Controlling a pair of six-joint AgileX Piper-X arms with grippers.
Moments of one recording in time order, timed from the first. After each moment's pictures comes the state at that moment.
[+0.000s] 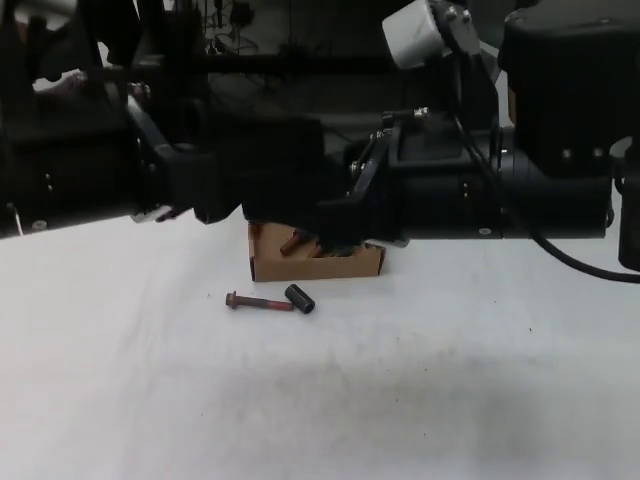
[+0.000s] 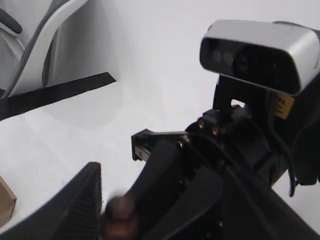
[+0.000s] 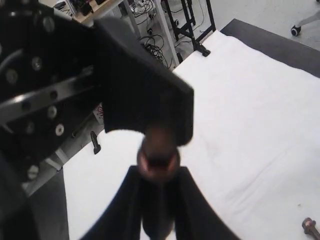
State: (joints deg) left arm -24.8 56.0 -41.3 -0.9 39.9 -19.5; right arm 41.3 75.1 -54.6 1.5 -28.1 16.1
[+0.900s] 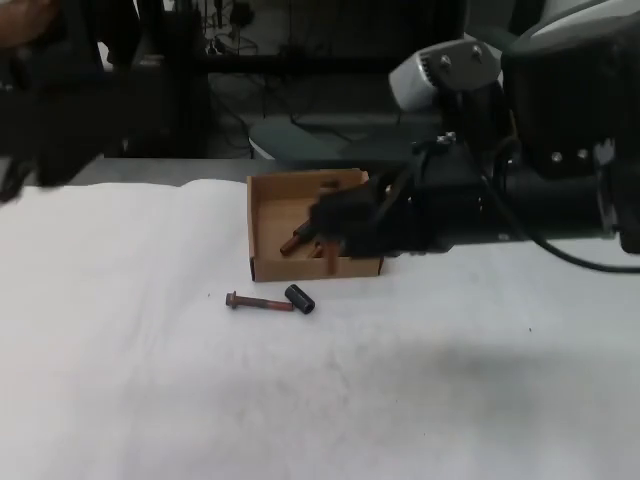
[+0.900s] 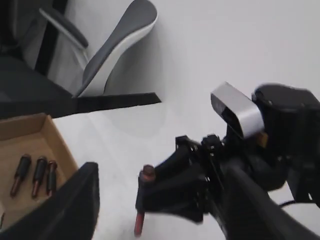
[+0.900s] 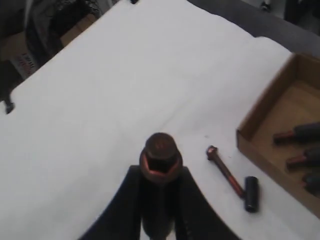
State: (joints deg) left arm -9.9 43.5 -41.3 14.6 40.9 -21.0; right arm 34.5 79.3 -55.8 11.8 -21.1 6.1
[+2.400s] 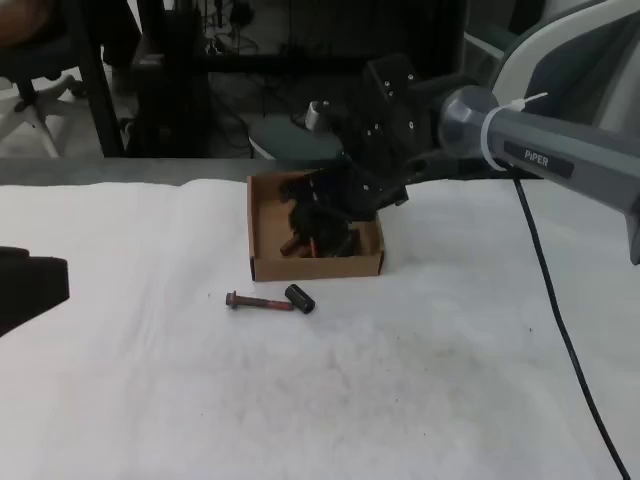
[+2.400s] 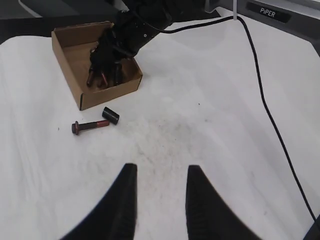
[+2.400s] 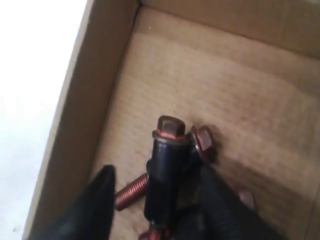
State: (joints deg) left arm -9.3 29.3 -41.3 45.8 30.2 -4.2; right arm 24.7 136.6 -115.1 40.4 -16.7 12.0
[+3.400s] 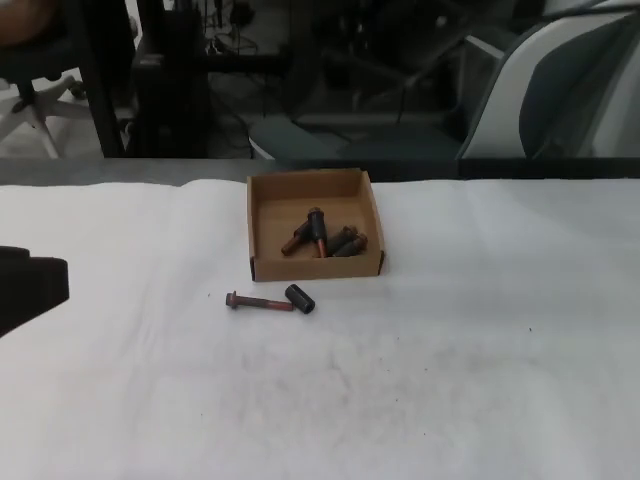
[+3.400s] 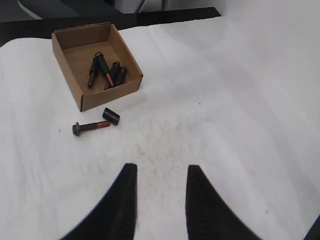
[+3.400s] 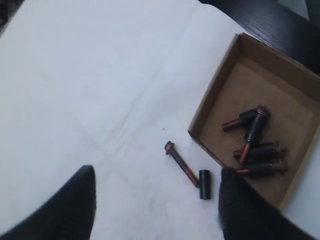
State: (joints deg) left arm -9.3 29.3 -41.3 45.8 30.2 -3.8; right arm 31.4 102.1 -108.1 60.1 -17.6 2.8
